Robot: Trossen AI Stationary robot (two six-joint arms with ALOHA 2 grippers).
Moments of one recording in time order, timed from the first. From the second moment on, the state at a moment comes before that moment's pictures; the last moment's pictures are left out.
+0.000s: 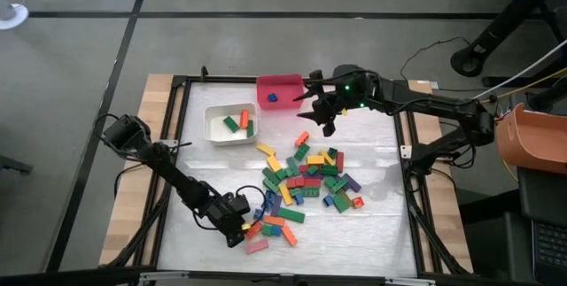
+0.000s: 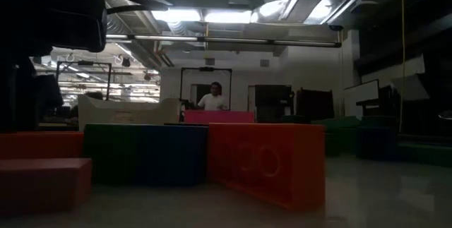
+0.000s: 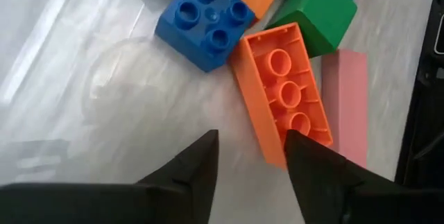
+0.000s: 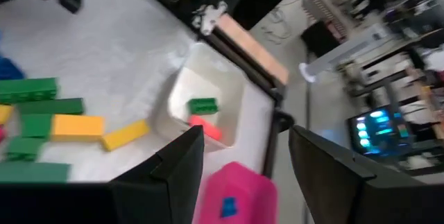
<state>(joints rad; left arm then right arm) -0.65 1.69 0.79 -0.09 -0.16 -1.08 -0.25 1.43 1.38 -0.41 -0.20 -0.82</state>
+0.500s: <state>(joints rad) -0.61 1.69 0.78 -0.13 -0.11 -0.96 -0.25 1.43 1.38 -0.56 -0.23 -0.80</state>
